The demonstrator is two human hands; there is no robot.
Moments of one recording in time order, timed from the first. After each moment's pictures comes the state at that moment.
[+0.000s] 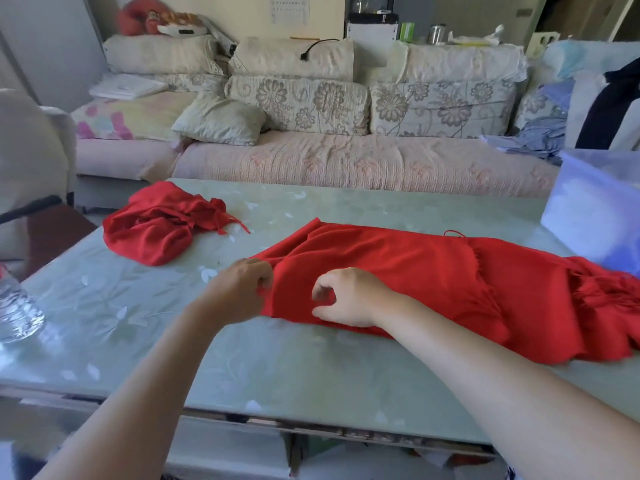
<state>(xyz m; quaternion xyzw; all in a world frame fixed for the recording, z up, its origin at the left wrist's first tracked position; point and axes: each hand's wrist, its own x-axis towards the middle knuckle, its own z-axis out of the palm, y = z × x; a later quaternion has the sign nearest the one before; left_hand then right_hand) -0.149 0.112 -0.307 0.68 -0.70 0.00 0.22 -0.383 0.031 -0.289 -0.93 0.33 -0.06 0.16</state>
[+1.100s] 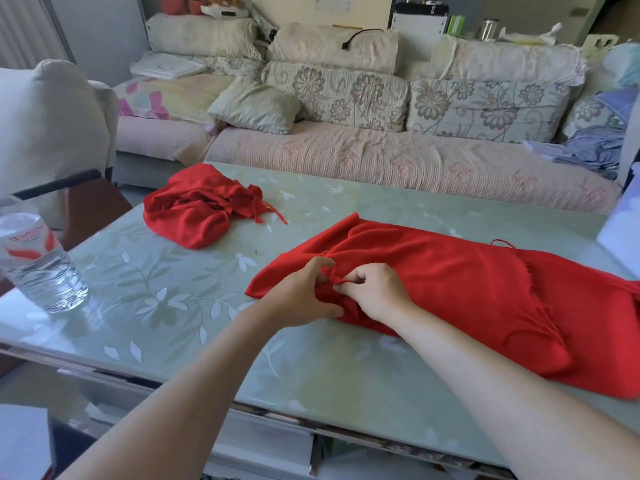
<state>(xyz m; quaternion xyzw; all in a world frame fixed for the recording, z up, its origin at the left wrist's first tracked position) -0.166 0.113 -0.323 0.69 -0.62 -0.24 0.29 -0.326 0.026 -0.322 -0.81 0.45 -0.22 0.31</state>
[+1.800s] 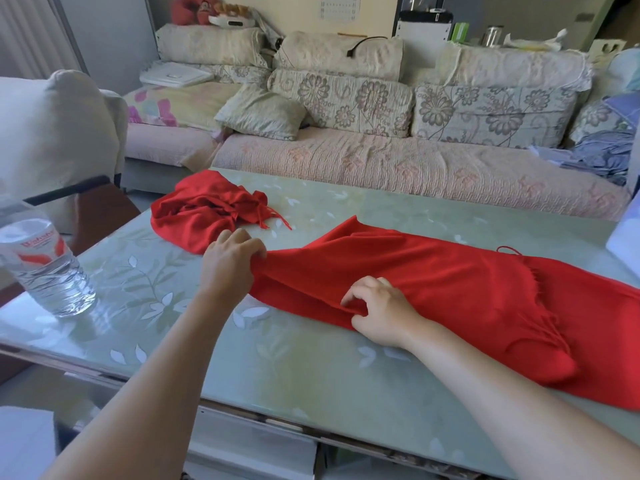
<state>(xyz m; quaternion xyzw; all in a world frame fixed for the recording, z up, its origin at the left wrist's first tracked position) -0.068 0.125 -0.312 0.75 -0.58 0.20 0.26 -0.343 0.028 -0.332 -0.91 0.36 -0.09 0.17</state>
